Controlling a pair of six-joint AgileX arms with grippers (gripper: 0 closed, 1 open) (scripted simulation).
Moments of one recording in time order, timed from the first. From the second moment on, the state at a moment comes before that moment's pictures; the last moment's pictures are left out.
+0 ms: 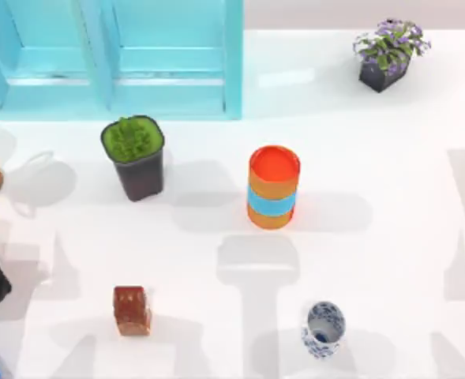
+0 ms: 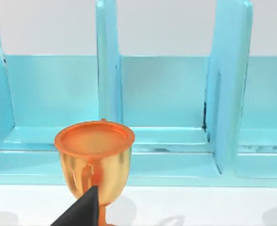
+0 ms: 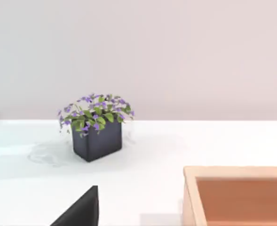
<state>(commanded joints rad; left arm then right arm) 0.00 0.00 0.00 0.00 0.00 0.00 0.00 0.00 0.00 0.00 0.00 0.00</state>
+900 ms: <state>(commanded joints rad) 0.00 0.00 0.00 0.00 0.00 0.00 0.33 0.74 0.71 -0.50 -0.07 0.31</state>
